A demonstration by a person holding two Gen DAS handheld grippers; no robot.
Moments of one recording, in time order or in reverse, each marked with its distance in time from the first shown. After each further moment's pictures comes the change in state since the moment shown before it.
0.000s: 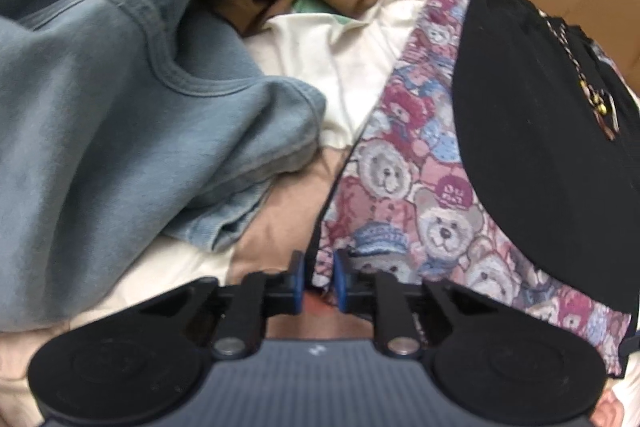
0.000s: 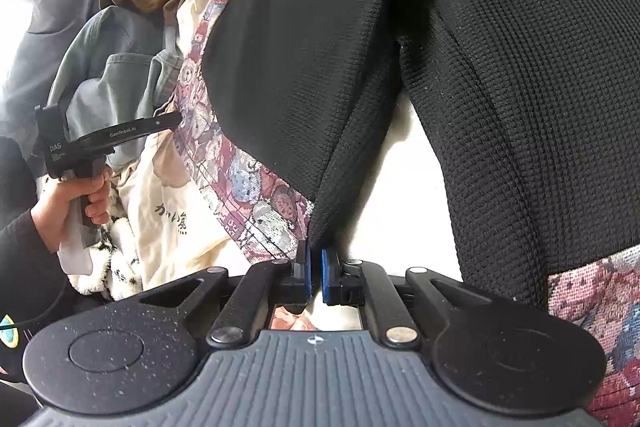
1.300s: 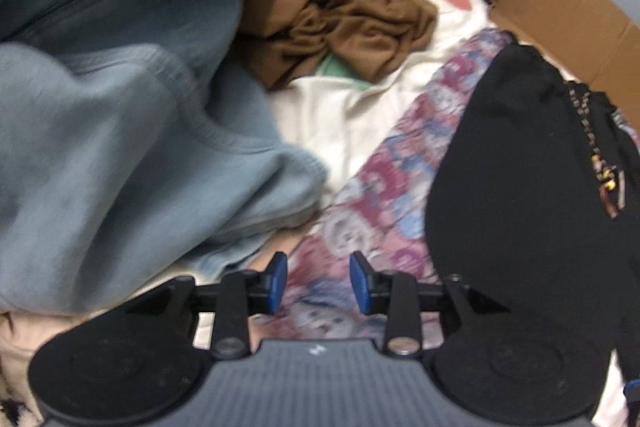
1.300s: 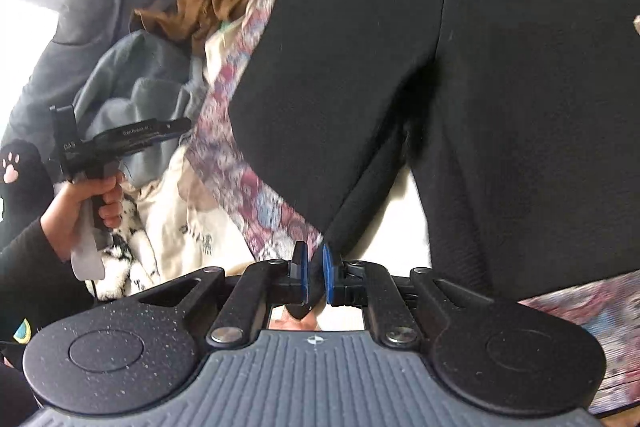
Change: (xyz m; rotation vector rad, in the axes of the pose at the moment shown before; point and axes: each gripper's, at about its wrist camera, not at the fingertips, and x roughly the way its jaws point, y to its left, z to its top) left arm -0.040 -0.026 0.028 -0.134 -0.091 0.073; right arm -0.057 0.015 0.018 -0.056 -0.079 0.001
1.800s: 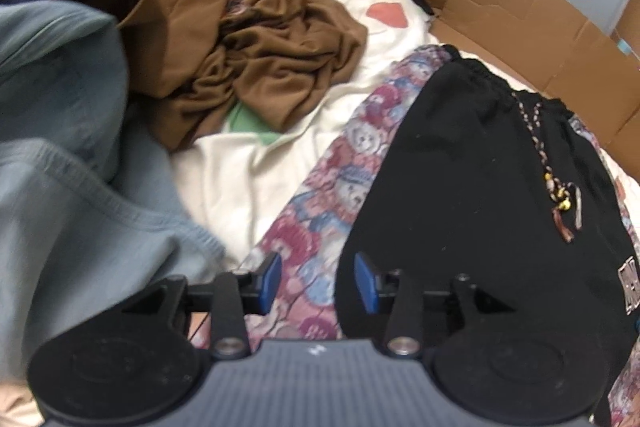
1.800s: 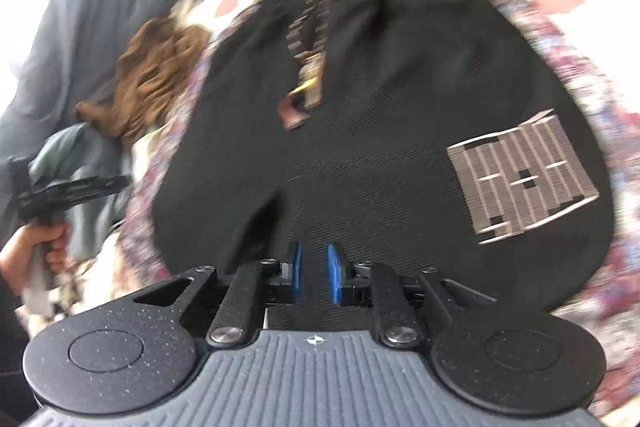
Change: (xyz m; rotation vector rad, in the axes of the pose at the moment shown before) left arm 0.010 -0.047 0.037 0.079 -0.043 -0.105; right arm -0.088 -0.060 0.023 0.020 -0.256 -0.235
